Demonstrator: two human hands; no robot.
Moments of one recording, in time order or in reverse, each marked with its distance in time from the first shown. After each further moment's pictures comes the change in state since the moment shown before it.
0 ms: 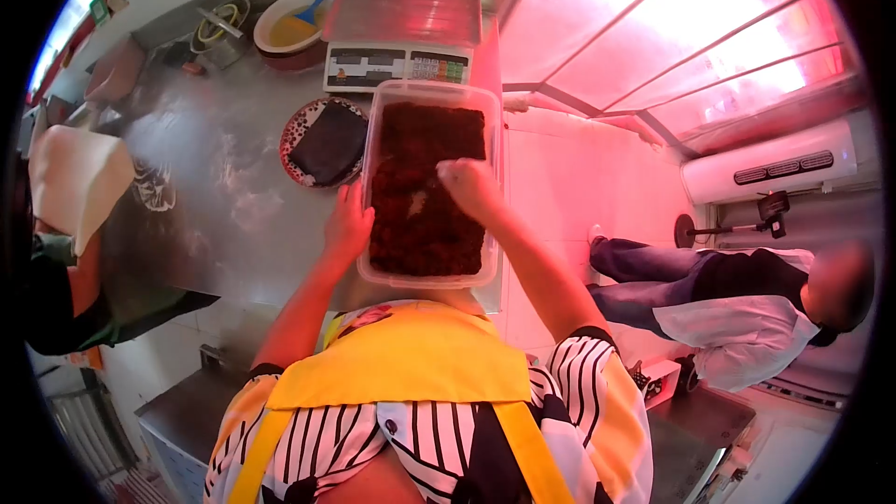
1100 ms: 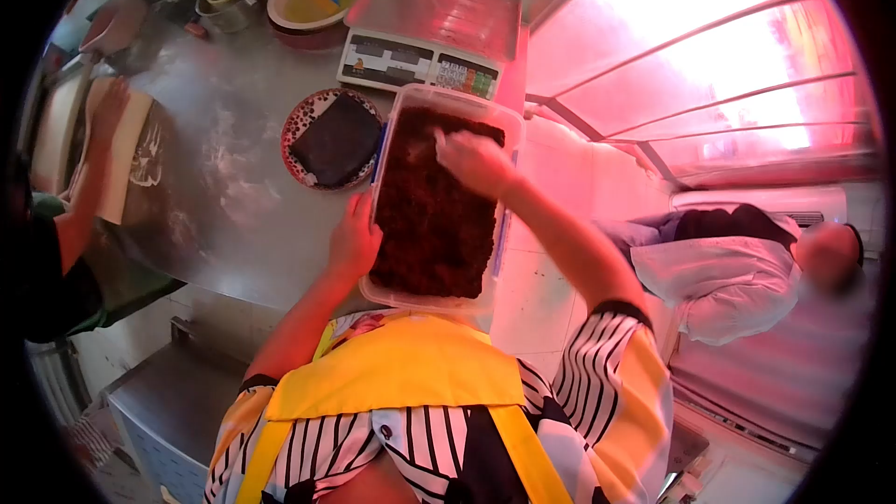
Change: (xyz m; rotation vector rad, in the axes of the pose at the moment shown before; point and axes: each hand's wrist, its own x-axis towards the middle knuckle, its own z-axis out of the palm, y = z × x) left_hand 0.001 0.002 0.002 -0.138 0.050 -0.014; right_hand 0.091 0.012 -0.002 -0.886 -0.202 -0.776
